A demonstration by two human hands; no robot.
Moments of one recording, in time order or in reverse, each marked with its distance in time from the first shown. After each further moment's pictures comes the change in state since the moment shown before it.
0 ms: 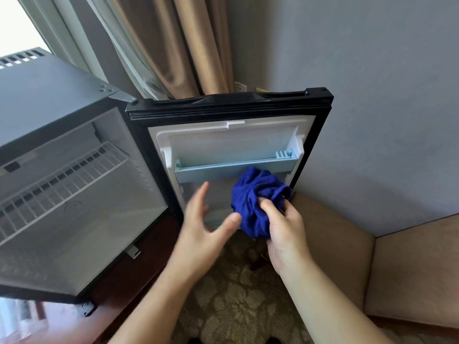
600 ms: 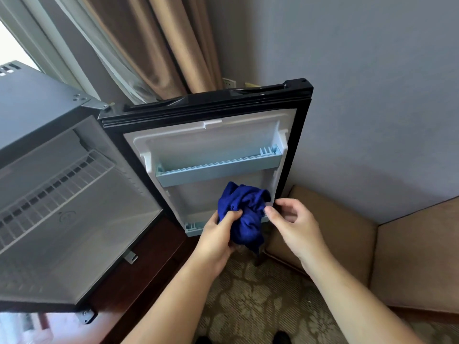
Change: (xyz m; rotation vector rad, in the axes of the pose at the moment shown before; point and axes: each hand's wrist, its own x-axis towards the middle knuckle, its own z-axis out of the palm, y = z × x) left_hand 0.026 -0.012 0.078 -0.705 -0.064 -0.570; right_hand 0.020 -0.009 -0.078 -0.690 0.024 -0.105
